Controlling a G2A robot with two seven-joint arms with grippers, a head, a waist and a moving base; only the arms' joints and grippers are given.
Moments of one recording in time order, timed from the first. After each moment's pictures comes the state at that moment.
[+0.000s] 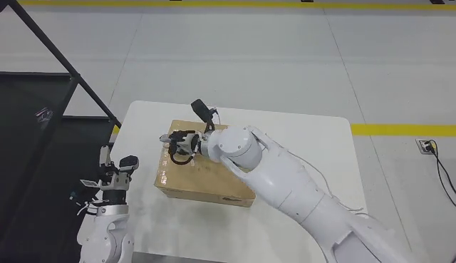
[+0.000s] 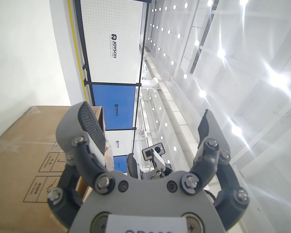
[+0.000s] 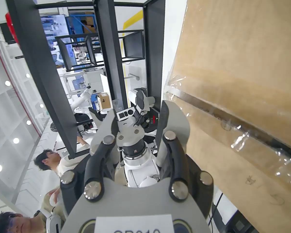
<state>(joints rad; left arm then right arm) 1.37 -1.38 -1.67 -1.61 -0.36 -0.35 -0.05 -0.23 -1.64 0.55 -0.89 0.43 0.34 0.51</state>
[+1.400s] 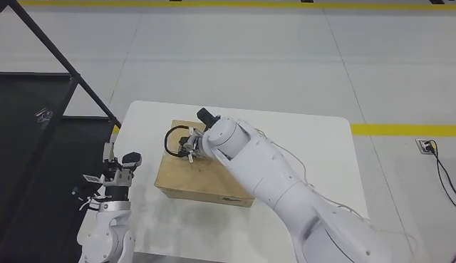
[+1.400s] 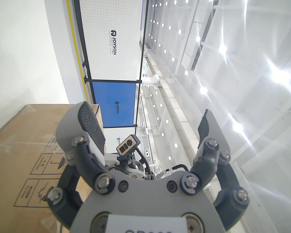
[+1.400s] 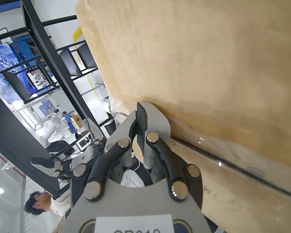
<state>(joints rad) 1.34 -1.38 -1.66 -1.61 -0.34 -0.32 -0.05 -0.10 -1.85 0.52 -0.39 0.38 0.43 0.63</state>
